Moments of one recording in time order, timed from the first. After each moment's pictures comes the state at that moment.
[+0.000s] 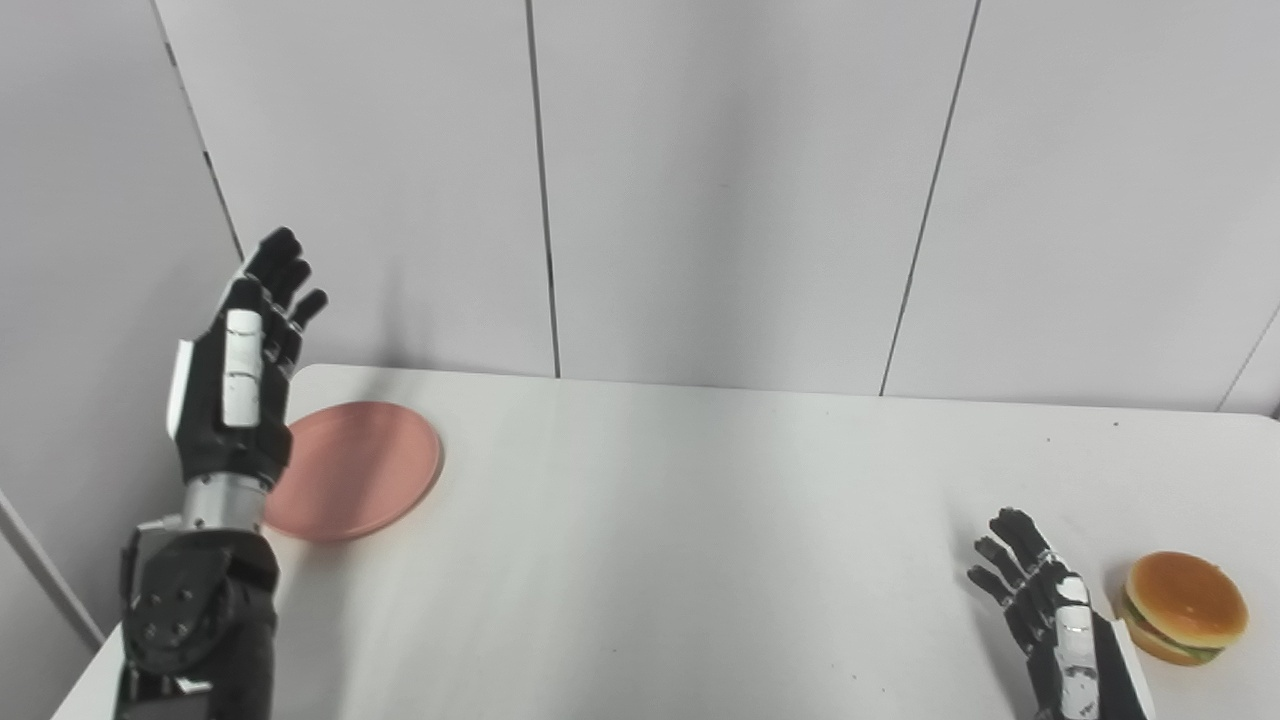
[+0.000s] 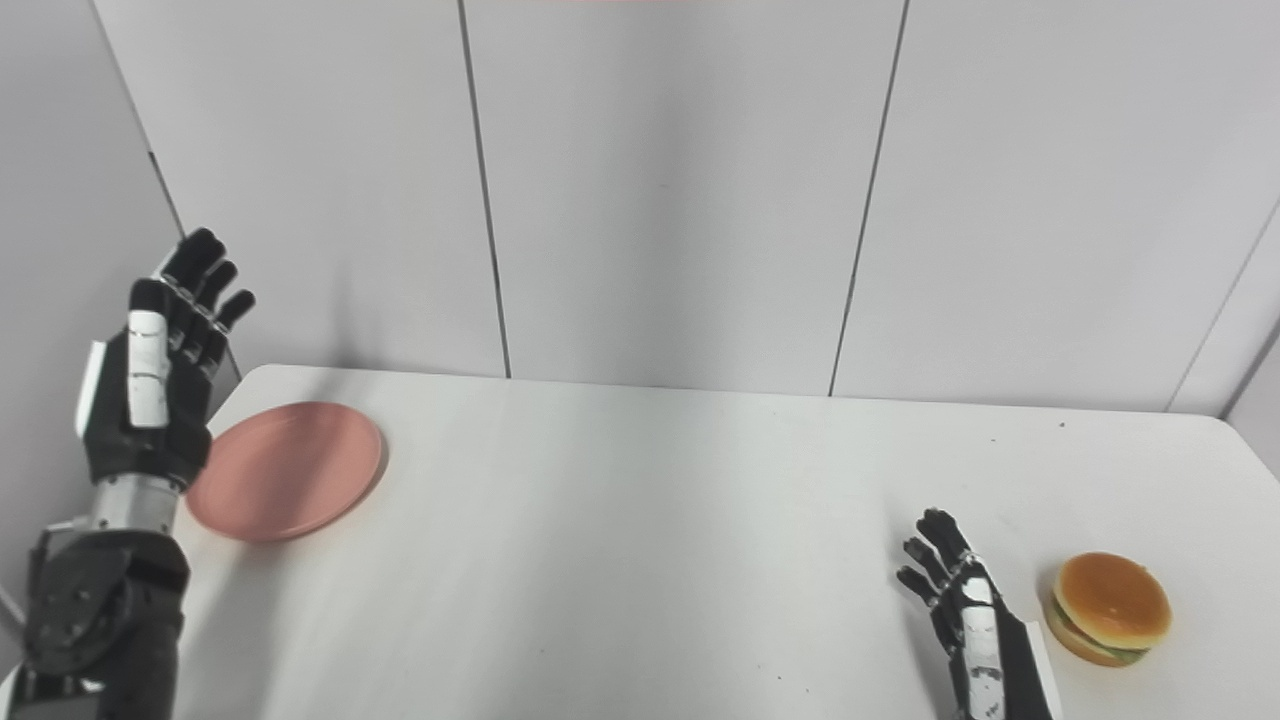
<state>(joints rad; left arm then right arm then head) -0.44 0.29 0.32 0.00 -0.27 0.03 -0.01 -0.04 -0.09 -0.11 -0.01 0.19 -0.14 0.08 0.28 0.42</state>
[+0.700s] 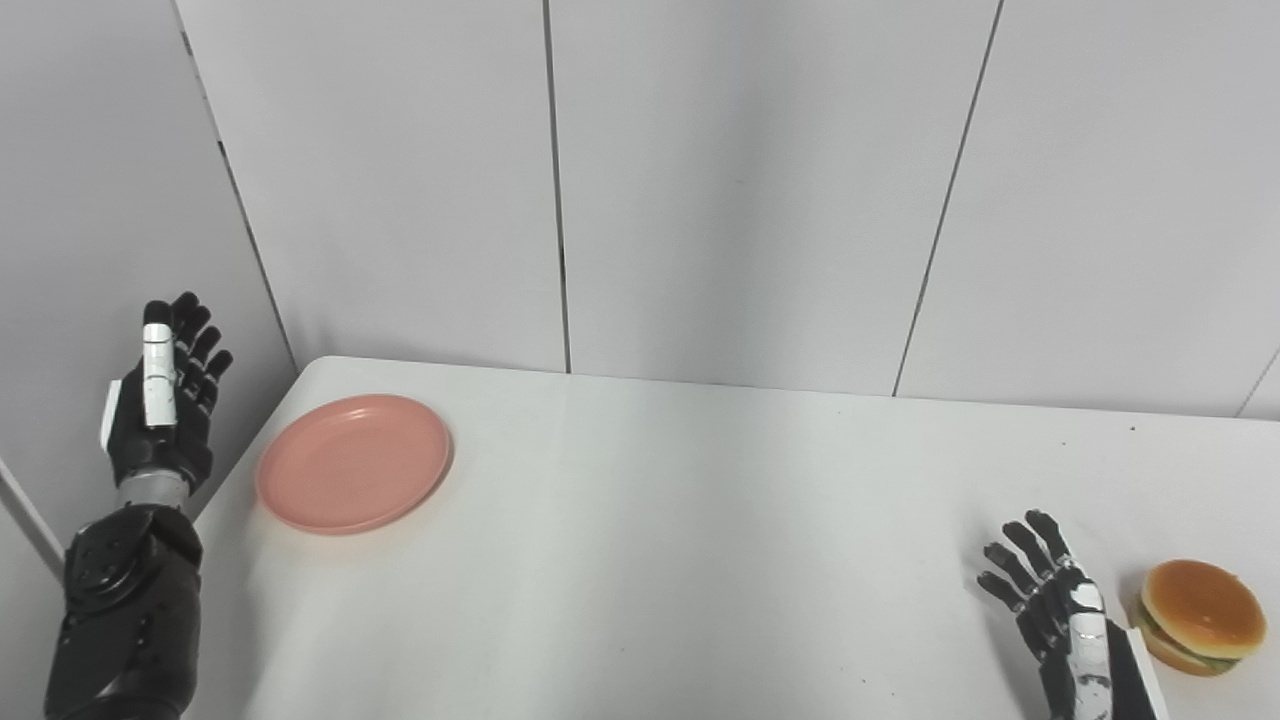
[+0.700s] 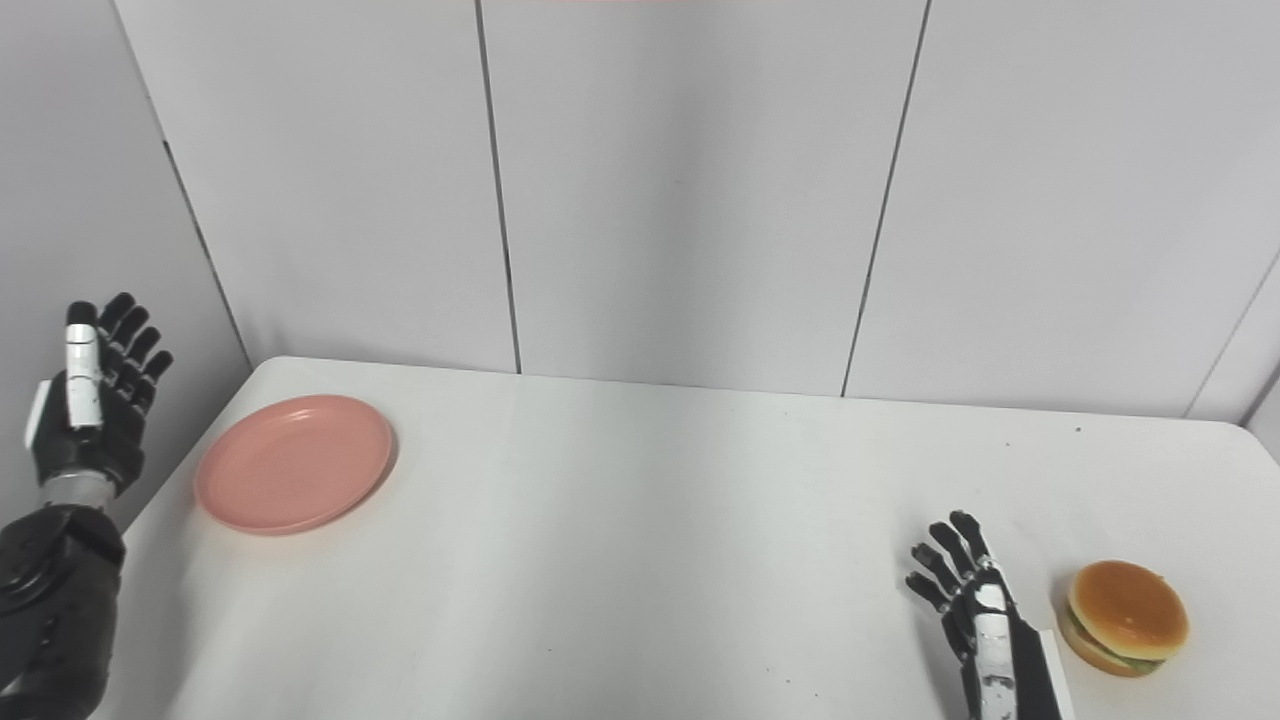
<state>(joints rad) -0.57 0.44 0.44 0.63 -0.39 -0.11 -0.09 -0.03 -0.09 -0.11 -0.02 0.18 -0.14 0.07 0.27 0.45</state>
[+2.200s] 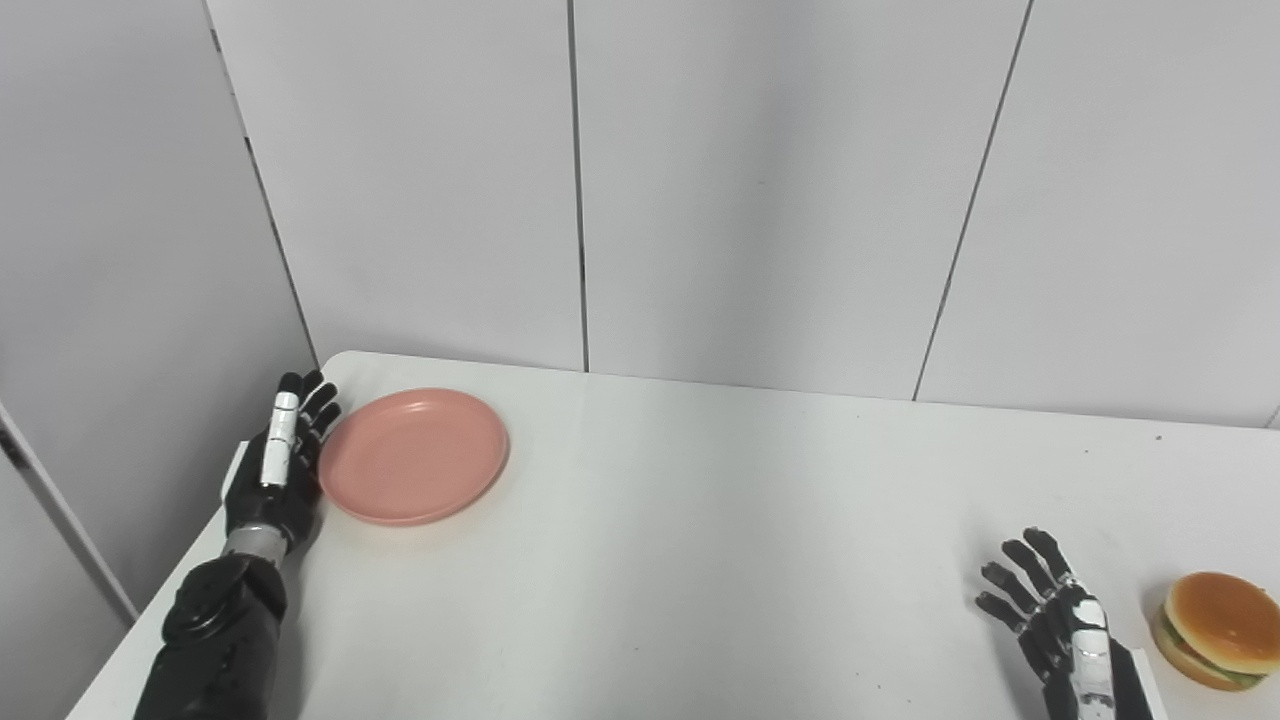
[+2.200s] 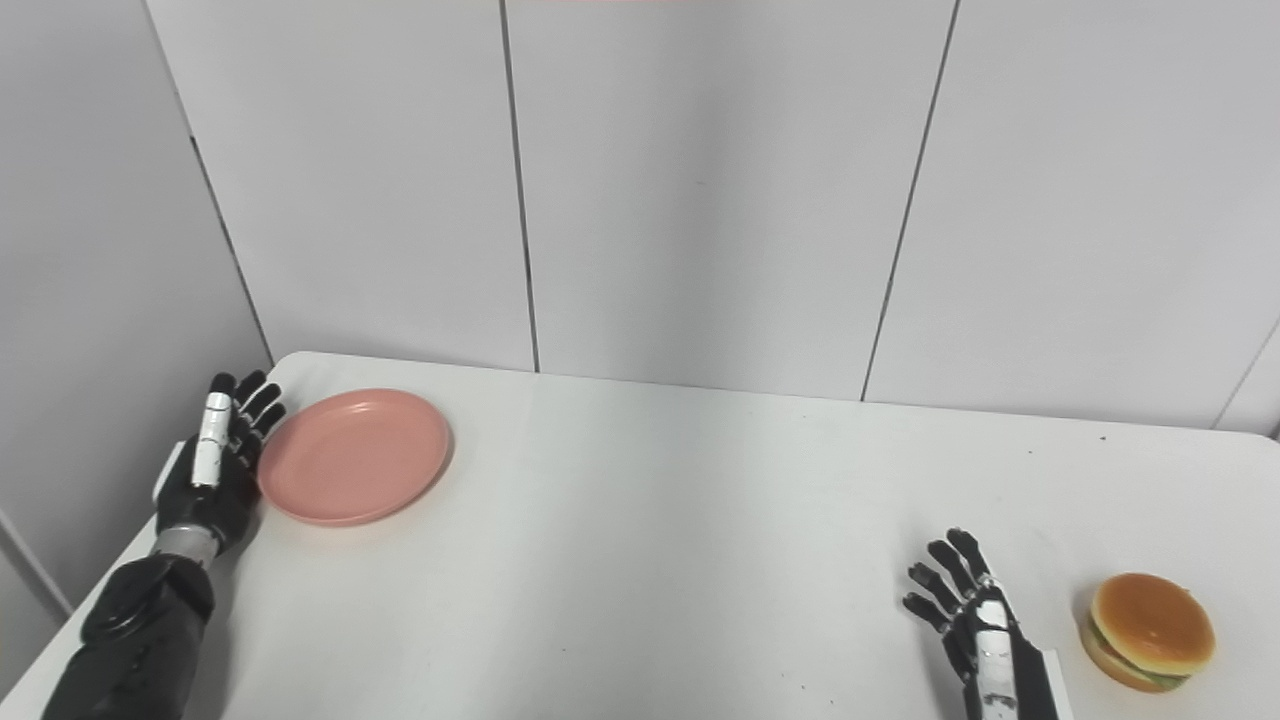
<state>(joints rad) -0.58 0.36 0.33 0.81 -0.39 -0.14 -0.22 0.00 -0.07 -0.09 -0.06 0.16 -0.11 0.05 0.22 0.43</state>
